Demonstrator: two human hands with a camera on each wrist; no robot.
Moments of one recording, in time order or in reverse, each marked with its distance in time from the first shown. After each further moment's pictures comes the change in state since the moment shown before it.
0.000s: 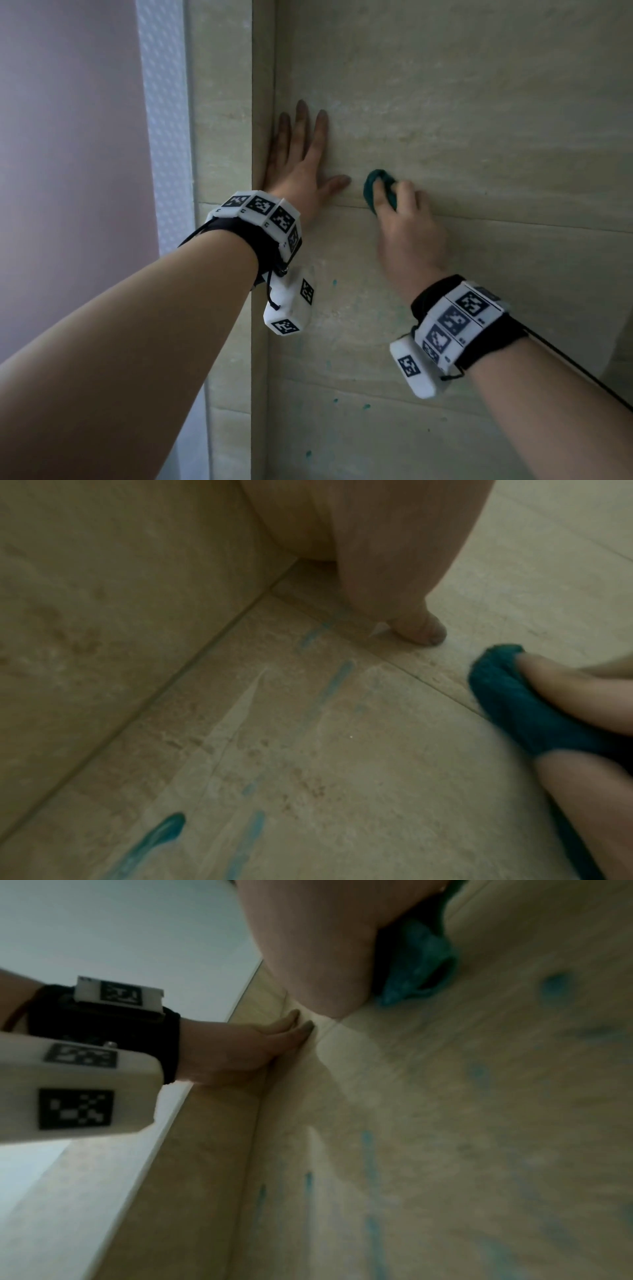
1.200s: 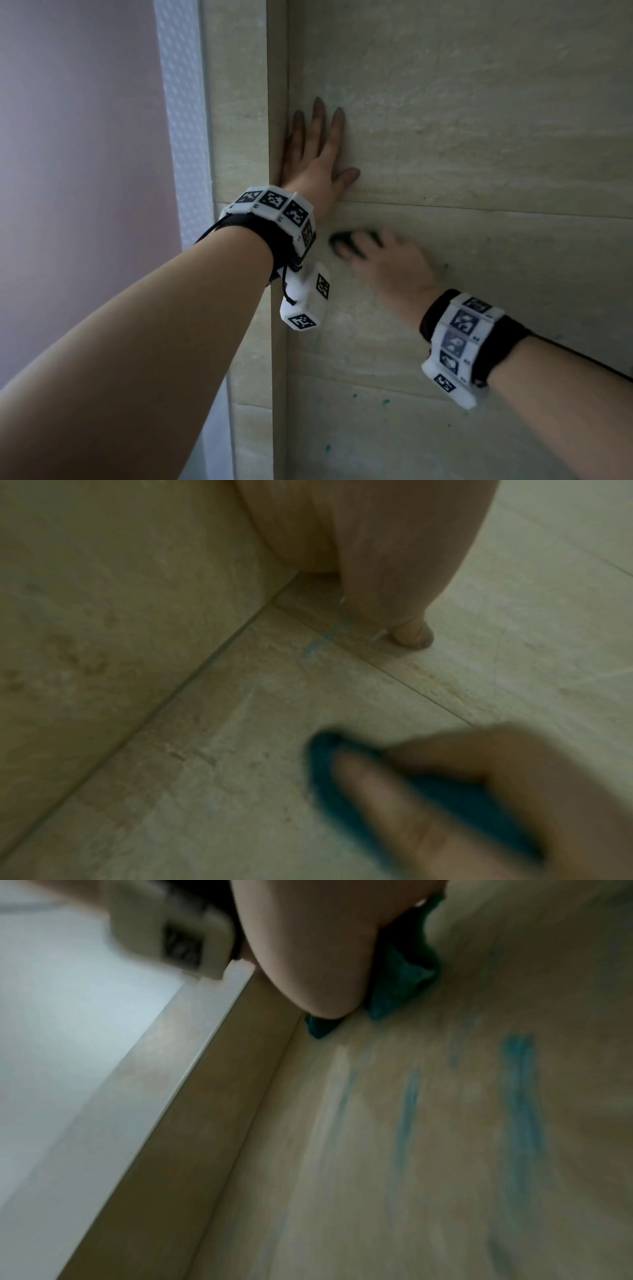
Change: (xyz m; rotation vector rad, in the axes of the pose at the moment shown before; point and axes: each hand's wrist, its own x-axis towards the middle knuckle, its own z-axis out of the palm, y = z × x) left_hand 0.001 -0.005 -0.002 0.010 -0.034 0.047; right_hand -0.031 -0.024 0.010 0.063 -0.237 -0.437
